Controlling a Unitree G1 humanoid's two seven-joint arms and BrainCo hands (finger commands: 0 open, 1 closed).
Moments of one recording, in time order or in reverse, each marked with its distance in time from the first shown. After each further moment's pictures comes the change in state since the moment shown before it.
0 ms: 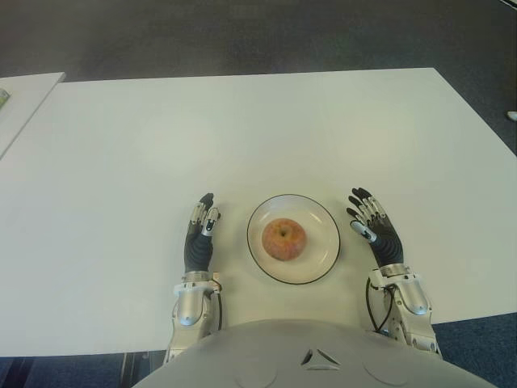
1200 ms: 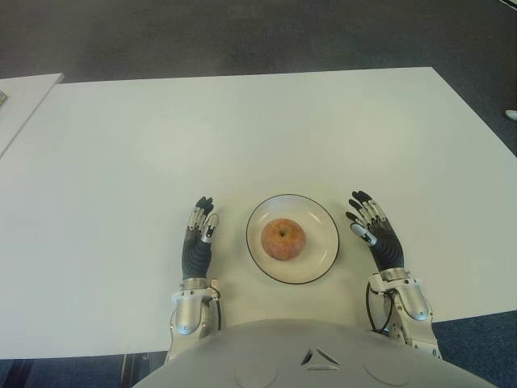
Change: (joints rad) left arm 0.048 0.003 0.005 -0.017 0.008 -0.030 -0.019; right arm 0.046 0.008 0.019 -0.064 -0.006 0.034 -0.017
